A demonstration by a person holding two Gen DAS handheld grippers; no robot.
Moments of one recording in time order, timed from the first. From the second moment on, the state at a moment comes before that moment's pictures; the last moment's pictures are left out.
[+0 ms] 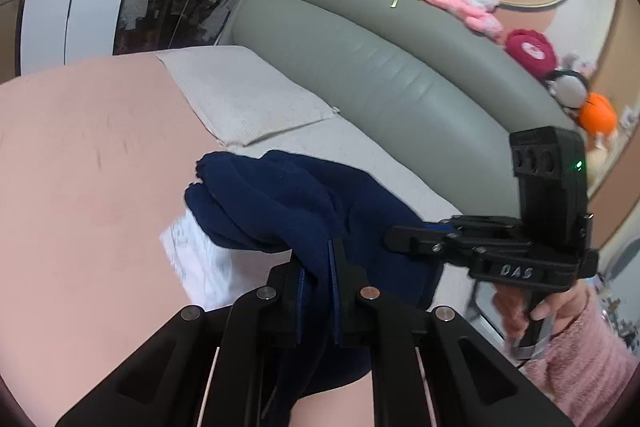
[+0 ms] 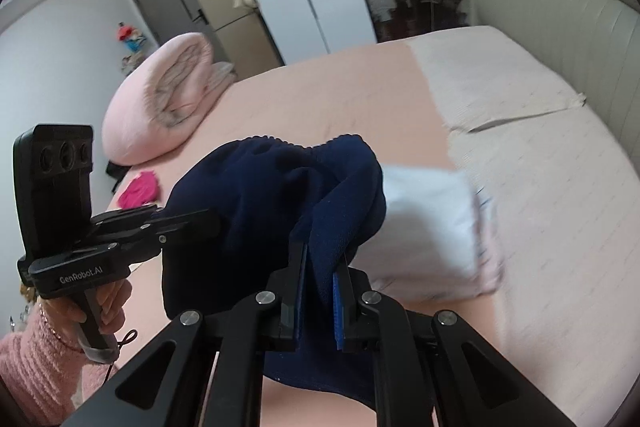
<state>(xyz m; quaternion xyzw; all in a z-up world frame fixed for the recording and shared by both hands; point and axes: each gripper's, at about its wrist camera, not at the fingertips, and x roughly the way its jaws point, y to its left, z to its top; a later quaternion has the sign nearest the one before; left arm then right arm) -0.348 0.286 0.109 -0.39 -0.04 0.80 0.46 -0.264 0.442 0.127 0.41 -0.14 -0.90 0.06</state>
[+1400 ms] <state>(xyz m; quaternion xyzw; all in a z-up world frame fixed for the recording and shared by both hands) -0.444 0.336 -0.032 -0.48 0.07 0.84 0.25 -0.377 0.526 -0.043 0.49 -0.12 -0.87 -0.02</state>
